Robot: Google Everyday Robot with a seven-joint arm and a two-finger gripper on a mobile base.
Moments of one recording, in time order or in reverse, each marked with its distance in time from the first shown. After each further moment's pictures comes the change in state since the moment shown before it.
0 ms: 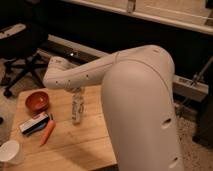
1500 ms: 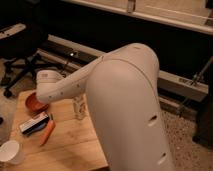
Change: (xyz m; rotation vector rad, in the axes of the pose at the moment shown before) arm -0.008 0.000 -0.001 -0.045 0.183 0.073
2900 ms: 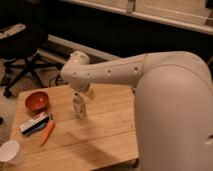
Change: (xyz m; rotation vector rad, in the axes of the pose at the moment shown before) arm 0.023 0.030 -0.005 0.205 -0.438 0.058
